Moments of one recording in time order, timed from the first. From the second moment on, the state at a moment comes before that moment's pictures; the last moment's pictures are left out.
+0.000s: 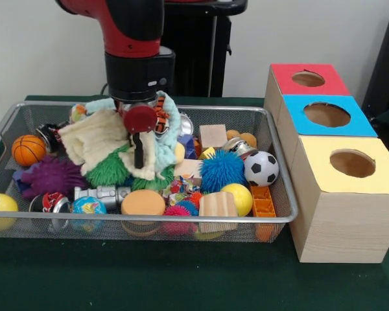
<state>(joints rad) -0.45 -0.53 -0.01 1.90 0.28 0.09 2.31</state>
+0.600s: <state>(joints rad) -0.38 -0.58 0.00 2.00 0.42 0.09 2.31</state>
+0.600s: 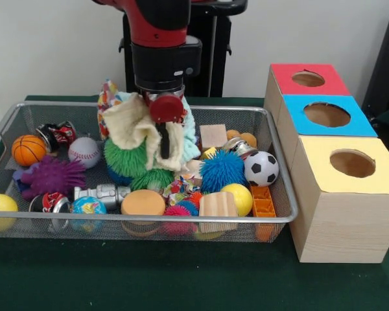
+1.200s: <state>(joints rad) -0.37 -0.63 0.00 2.07 0.45 0.09 2.31</state>
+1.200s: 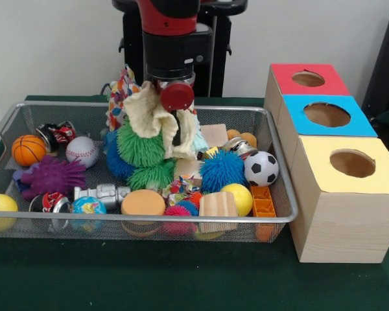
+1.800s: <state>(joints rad) -0.44 -0.69 -0.05 2.03 0.33 0.10 2.31</state>
